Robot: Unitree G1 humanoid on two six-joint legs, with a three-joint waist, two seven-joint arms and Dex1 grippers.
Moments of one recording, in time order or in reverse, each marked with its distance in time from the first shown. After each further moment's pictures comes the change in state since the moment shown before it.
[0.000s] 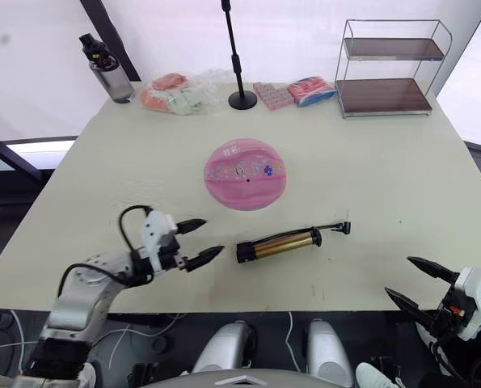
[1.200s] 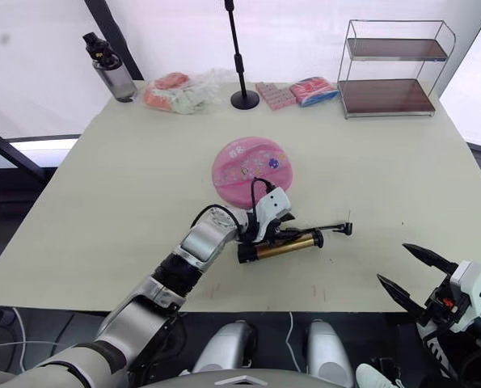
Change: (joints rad) left arm -0.542 -0.353 -0.414 0.476 0.323 0.171 0.095; right arm 0.014 0.062 -0.002 -0.082 -0.004 -0.020 -0.093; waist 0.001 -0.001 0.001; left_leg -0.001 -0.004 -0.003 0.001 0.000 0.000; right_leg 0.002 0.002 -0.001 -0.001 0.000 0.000
